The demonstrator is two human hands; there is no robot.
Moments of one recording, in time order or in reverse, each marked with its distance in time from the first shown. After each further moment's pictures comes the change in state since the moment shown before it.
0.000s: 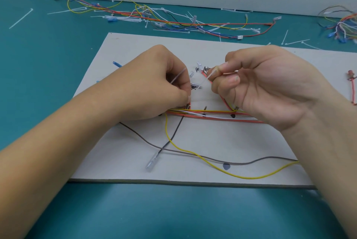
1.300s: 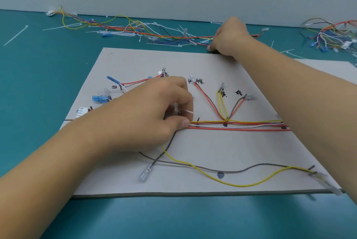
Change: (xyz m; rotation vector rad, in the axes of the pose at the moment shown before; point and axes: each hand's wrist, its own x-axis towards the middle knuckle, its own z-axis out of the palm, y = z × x) left_hand -0.014 0.000 0.007 0.132 -0.107 0.246; right_hand 0.177 -0.078 -0.045 -1.690 0.695 -0.287
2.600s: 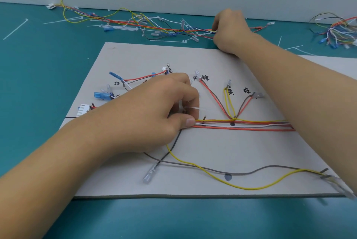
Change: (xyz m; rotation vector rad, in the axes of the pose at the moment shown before) left_hand -0.001 0.005 -0.001 -0.020 -0.021 -0.073; right_hand 0.010 -0.003 0.012 -0.066 0.094 -0.183
